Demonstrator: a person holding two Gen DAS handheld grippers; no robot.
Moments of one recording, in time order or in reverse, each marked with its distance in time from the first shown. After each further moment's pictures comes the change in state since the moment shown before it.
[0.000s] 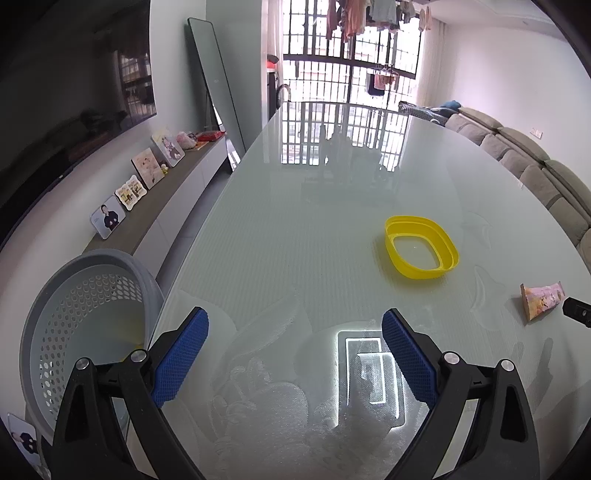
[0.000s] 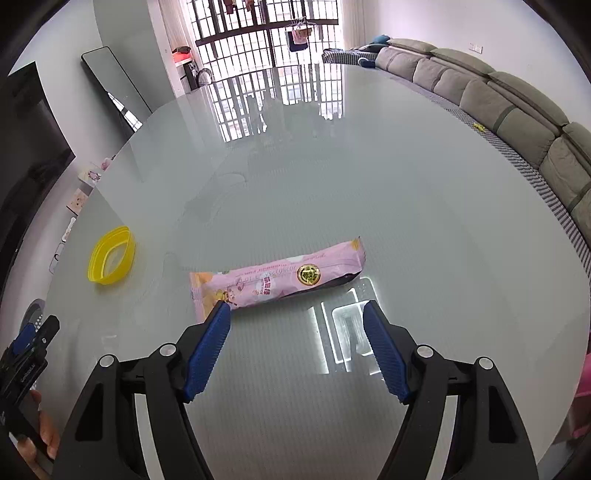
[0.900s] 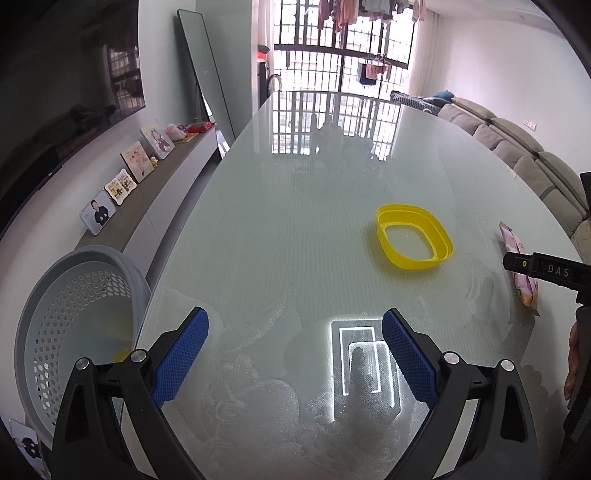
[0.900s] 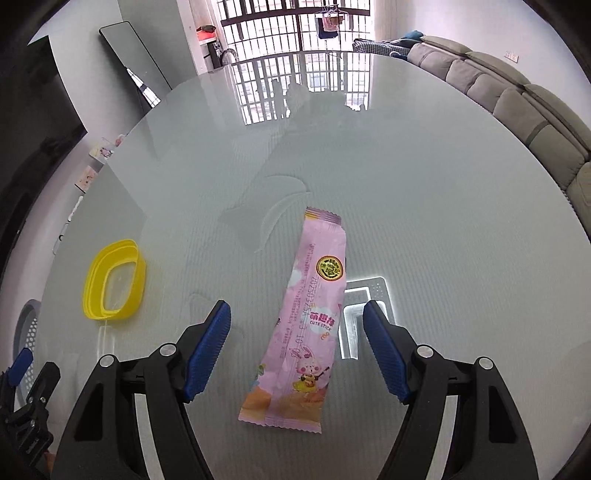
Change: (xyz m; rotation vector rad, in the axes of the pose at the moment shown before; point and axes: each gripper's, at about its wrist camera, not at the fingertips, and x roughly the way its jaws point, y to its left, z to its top) left arm 0.011 0.003 0.004 0.012 0.055 -0.039; right arm 0.049 0.044 0.031 -0.088 0.044 0.017
